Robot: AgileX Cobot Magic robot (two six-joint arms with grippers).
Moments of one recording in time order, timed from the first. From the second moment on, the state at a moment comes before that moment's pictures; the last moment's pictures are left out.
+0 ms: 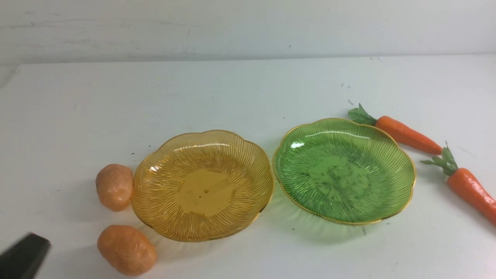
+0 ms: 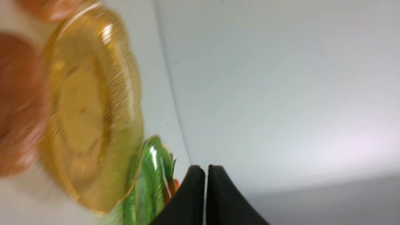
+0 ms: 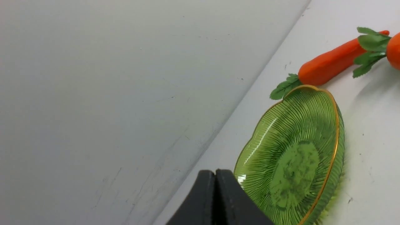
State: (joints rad) right arm 0.04 -0.01 -0.09 1.08 0.27 -0.15; left arm -0.02 -0.01 -0.05 -1.09 0.27 -0.35
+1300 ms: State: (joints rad) right arm 0.04 0.63 -0.67 0.42 1.22 -0.25; left arm -0.04 1.43 -0.89 -0.23 0.94 -0.28
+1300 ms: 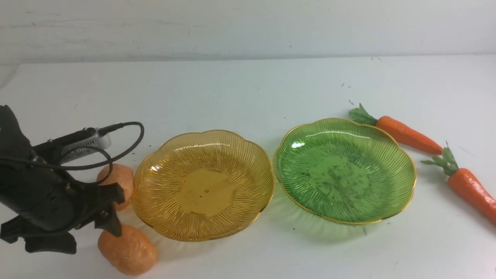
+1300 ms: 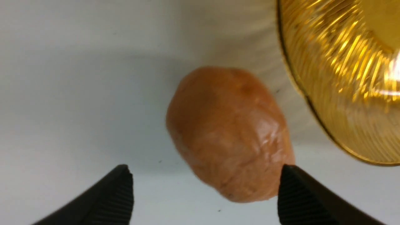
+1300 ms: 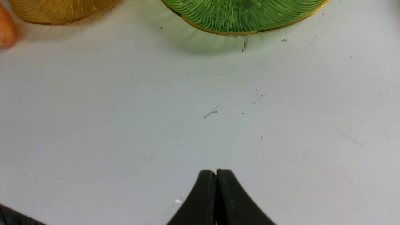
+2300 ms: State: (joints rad) right arm 0.04 0.63 -0.68 0.42 1.19 -0.25; left arm -0.13 1.52 -0.95 -0.13 0.93 -0.37
